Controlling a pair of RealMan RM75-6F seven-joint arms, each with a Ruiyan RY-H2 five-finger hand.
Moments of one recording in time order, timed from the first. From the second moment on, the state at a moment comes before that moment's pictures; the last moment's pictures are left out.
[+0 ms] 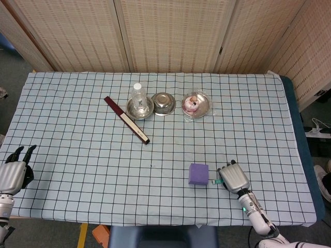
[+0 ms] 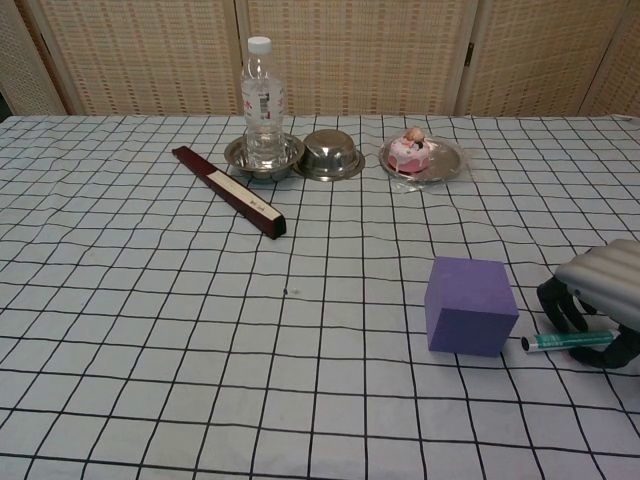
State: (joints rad) left arm -0.23 -1.17 -0.08 -1.42 1.31 1.24 0.03; right arm 0.42 -1.50 -0.02 -1.53 -1.18 1.05 -0.74
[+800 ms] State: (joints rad) left arm -0.22 -1.16 -0.08 -1.44 1.32 1.25 0.02; right arm 0.45 -1.48 0.03 -1.62 -1.20 1.10 -0.75
